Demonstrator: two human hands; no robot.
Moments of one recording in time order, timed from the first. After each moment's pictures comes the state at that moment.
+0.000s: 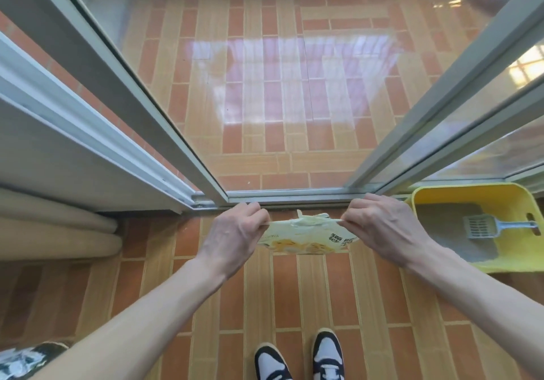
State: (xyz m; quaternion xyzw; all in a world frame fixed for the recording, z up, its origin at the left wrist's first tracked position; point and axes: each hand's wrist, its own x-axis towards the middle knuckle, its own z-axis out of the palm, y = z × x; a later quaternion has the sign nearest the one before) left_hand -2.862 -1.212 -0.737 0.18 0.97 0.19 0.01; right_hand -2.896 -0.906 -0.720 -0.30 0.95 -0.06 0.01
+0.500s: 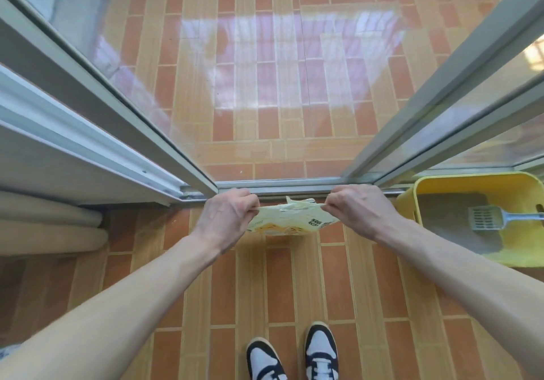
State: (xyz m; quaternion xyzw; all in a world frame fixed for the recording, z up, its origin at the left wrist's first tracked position) left_hand -2.904 -1.198 -0.784 0.15 0.97 0.18 0.07; right_hand -2.941 -0.912 -0.778 -0.25 0.96 -0.07 0.14
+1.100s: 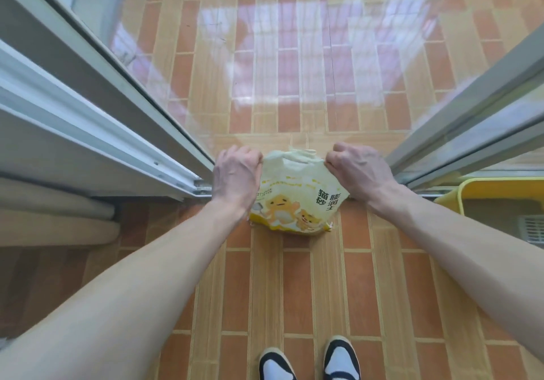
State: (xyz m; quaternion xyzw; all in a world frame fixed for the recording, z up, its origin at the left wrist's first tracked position) left_hand -2.970 -1.209 -0.848 -0.02 0.99 0.12 -0.04; right_hand -3.014 -0.967 -0.852 -0.24 0.97 -0.01 0.03
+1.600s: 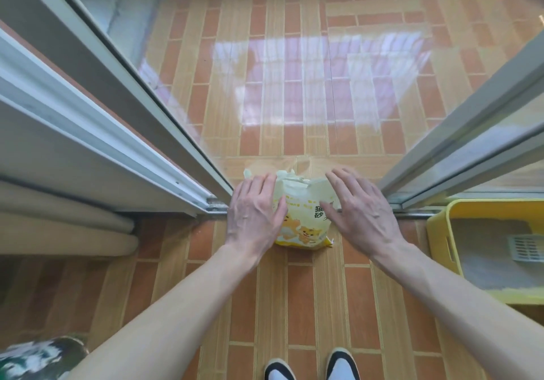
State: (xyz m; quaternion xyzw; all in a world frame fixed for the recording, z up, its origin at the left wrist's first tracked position) left_hand -2.911 -1.186 -0.778 0.00 0.99 0.14 -0.03; right_hand -2.941 -0.965 -0.786 -0.19 0.98 -0.10 0.00
